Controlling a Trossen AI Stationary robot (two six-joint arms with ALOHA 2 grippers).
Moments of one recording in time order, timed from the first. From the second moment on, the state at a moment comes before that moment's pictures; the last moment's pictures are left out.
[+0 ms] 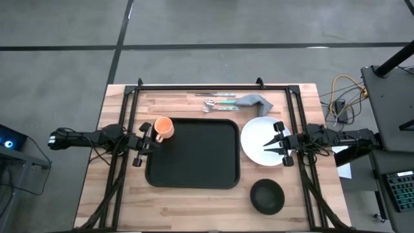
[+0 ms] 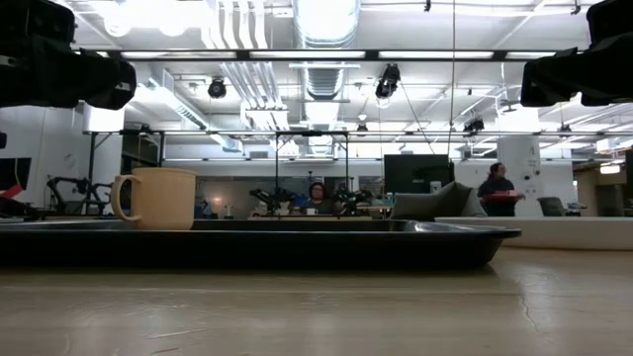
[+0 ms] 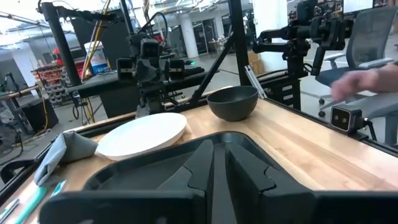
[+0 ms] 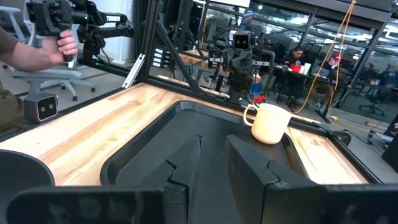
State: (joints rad) left arm -0.04 0.08 0.02 0.04 0.21 0.21; right arm 0.07 0.03 0.02 0.00 -0.16 -0.20
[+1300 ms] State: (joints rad) left arm -0.04 0.09 0.01 0.04 0.21 0.20; right arm 0.07 0.03 0.02 0.51 -0.16 -0.12
